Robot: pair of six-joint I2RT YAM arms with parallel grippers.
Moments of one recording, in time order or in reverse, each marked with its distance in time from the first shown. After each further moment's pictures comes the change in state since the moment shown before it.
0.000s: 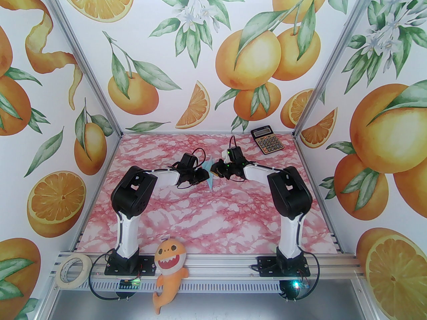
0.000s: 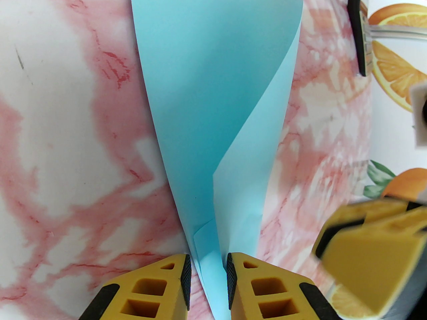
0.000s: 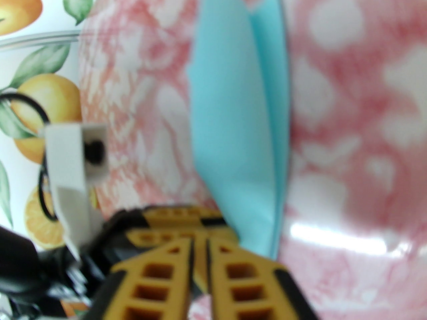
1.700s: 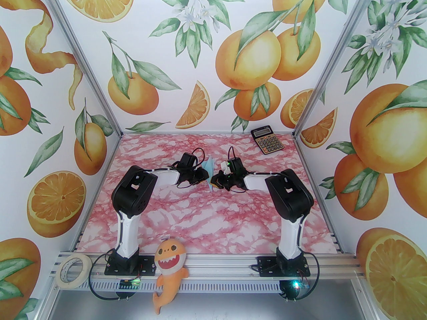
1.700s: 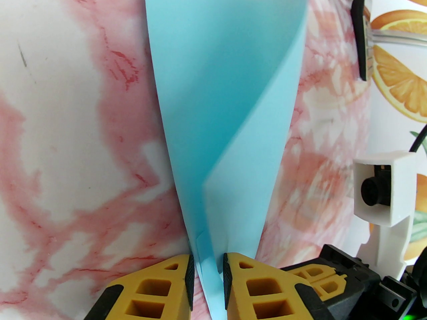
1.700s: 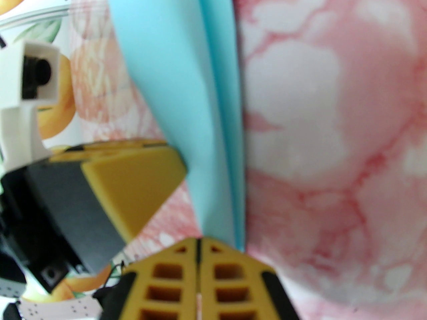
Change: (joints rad) left arm 0.006 0.013 0.011 -0.005 0.023 -0.032; right arm 0.029 -0.024 -0.154 0.109 -0.054 0.023
